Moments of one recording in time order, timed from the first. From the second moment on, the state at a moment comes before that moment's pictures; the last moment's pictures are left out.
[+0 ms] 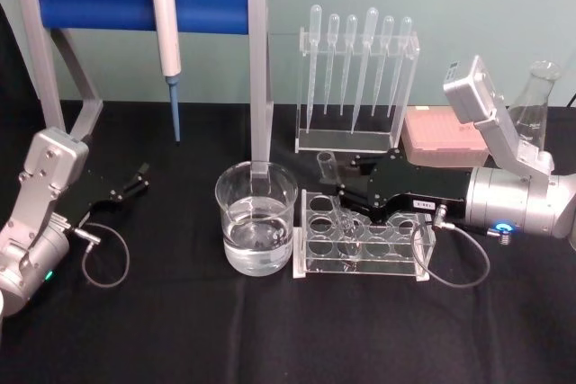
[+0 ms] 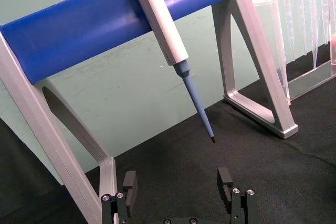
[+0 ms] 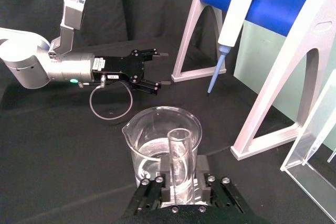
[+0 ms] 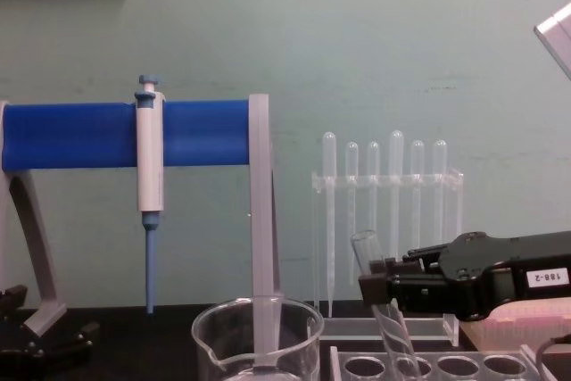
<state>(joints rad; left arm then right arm) -0.20 0.60 0.45 -1.41 -0.25 -0.12 0.03 0.52 0.62 -0.62 -1.45 0.55 0.13 0.76</state>
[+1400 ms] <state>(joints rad) -0.20 0.60 0.45 -1.41 -0.25 -0.12 0.03 0.45 0.67 -0.47 -1.62 0.72 0.13 0.65</state>
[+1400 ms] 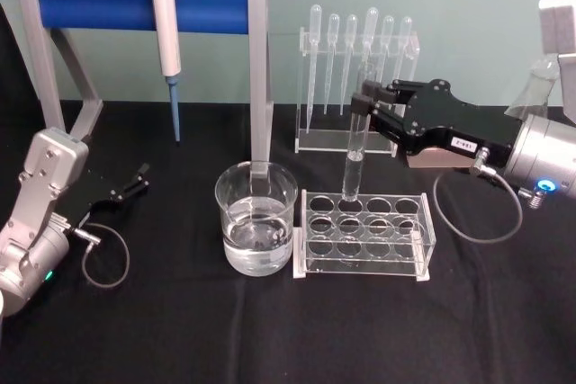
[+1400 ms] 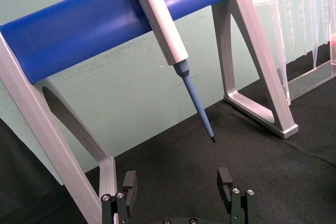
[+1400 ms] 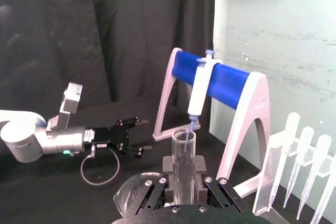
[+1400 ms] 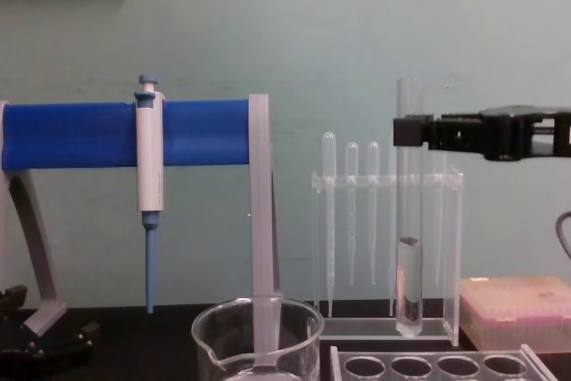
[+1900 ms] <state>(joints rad) -0.20 0.60 0.45 -1.41 -0.25 -0.12 0.03 0.47 0.68 -0.49 -1.64 0.72 0.13 0.63</state>
